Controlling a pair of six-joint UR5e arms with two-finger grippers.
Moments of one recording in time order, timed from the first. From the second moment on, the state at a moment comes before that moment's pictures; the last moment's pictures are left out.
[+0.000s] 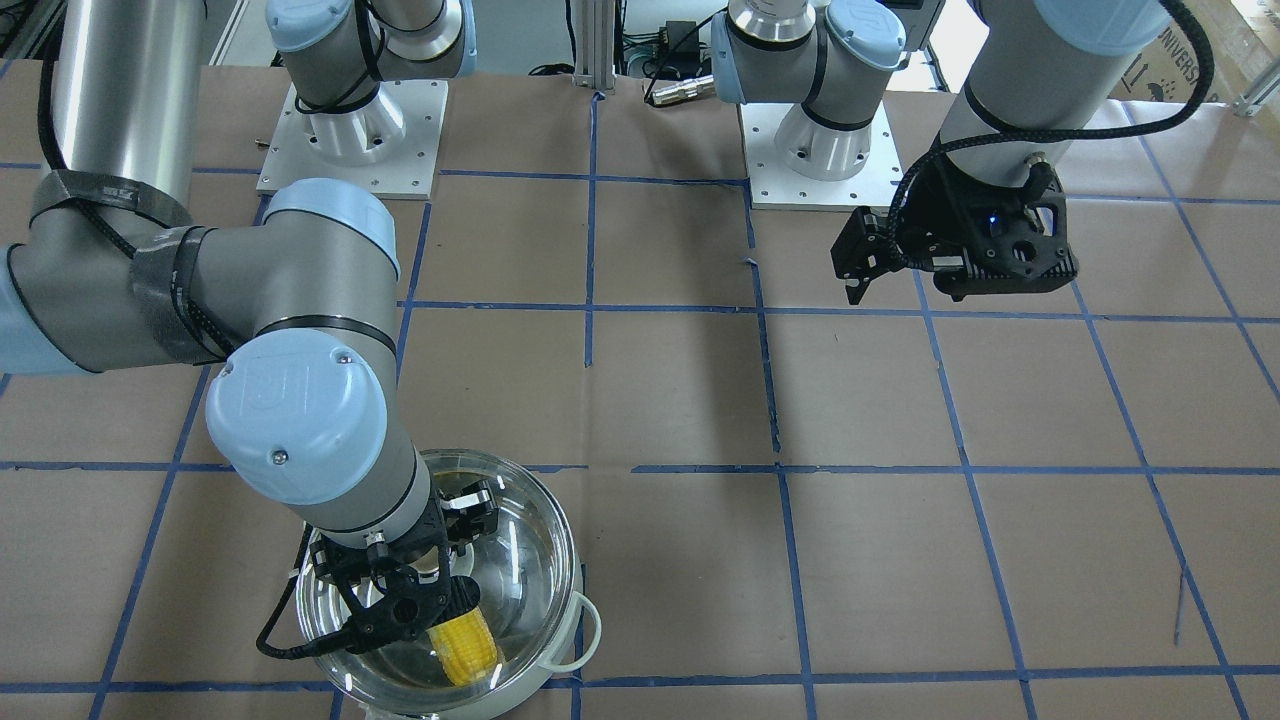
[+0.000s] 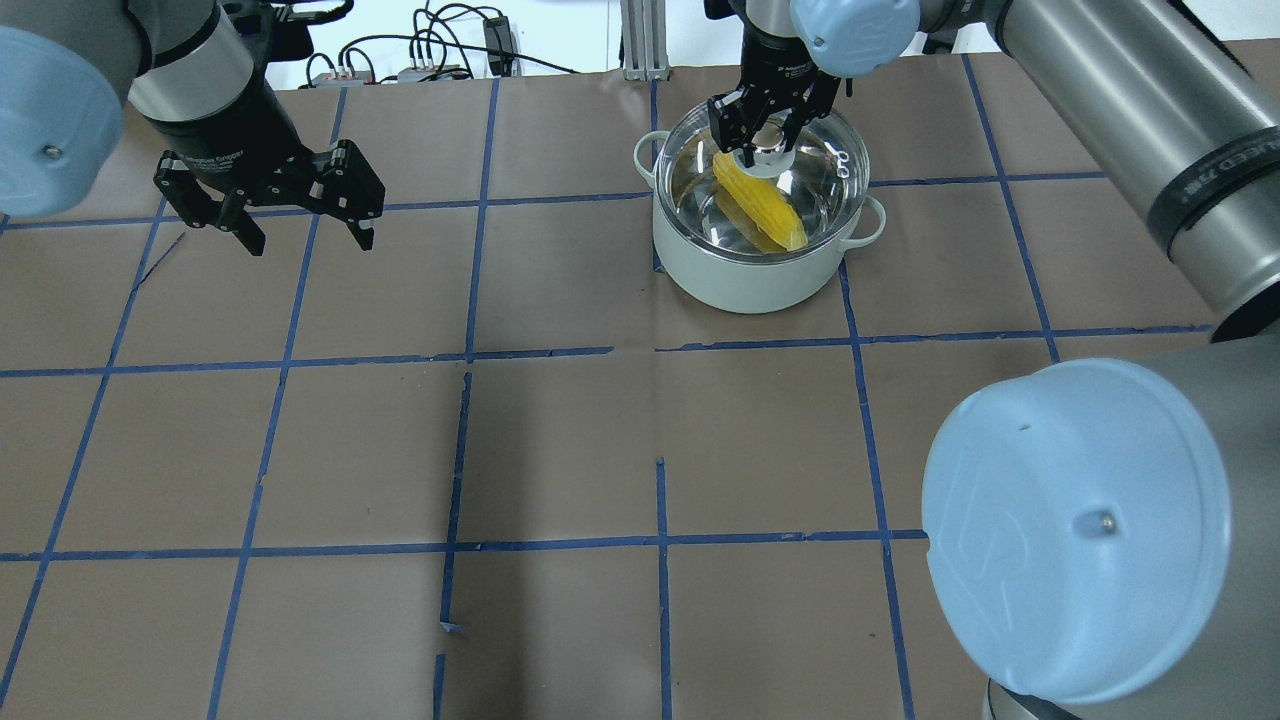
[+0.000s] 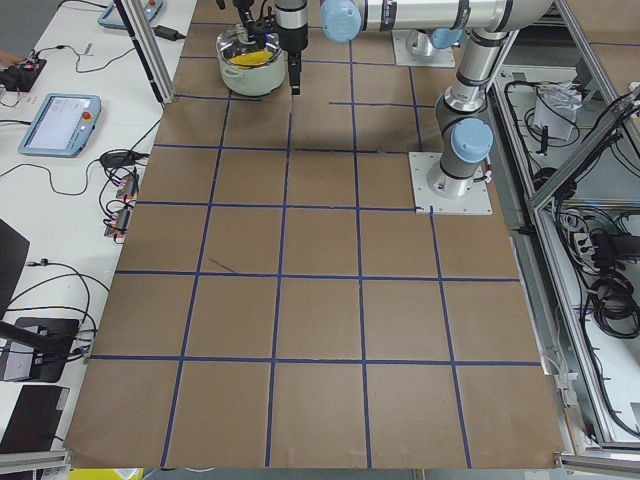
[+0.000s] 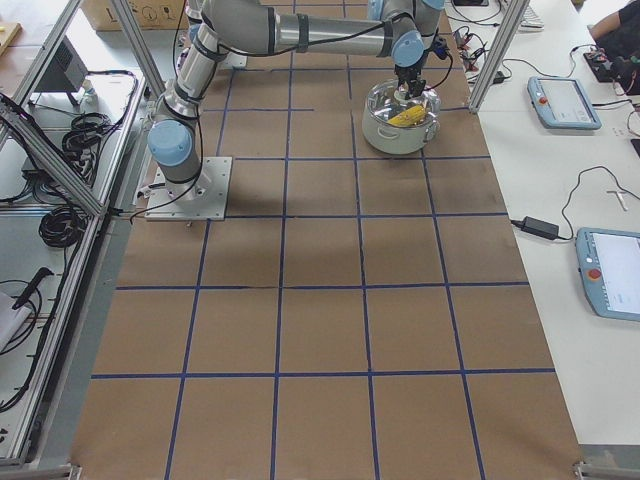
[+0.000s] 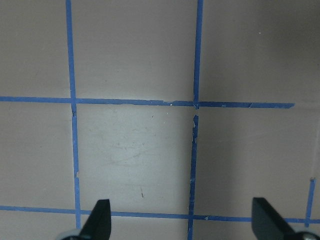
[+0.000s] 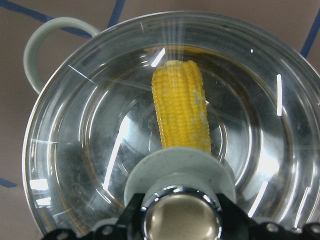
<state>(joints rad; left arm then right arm) -1.52 -1.62 -1.55 -1.56 1.61 0.02 1.72 -0.95 1.10 -1.70 -1.56 -0.23</state>
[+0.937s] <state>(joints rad) -1.52 -1.63 -1.55 -1.56 1.61 0.02 1.72 -0.95 1.09 -1.68 -1.54 -0.24</state>
